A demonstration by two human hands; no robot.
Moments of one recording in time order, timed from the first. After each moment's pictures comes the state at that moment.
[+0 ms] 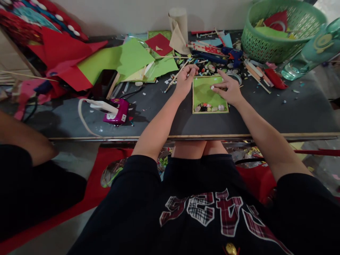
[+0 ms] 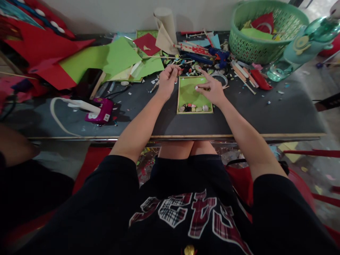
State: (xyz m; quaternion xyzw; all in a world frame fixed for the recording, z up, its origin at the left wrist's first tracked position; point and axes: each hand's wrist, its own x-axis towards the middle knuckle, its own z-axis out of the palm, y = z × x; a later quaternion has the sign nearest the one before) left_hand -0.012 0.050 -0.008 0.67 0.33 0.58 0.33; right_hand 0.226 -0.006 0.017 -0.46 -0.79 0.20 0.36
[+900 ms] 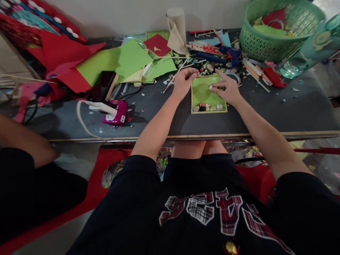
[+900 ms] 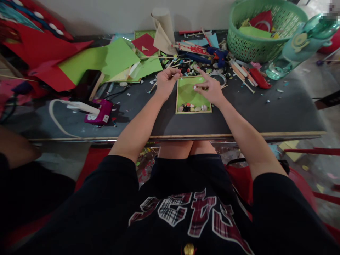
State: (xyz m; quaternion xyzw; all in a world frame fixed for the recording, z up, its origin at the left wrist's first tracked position) left_hand -0.016 0.052 -0.016 0.71 0.37 0.52 0.28; right_hand 0.219 -0.017 0.029 -0.47 -0.77 0.22 0.36
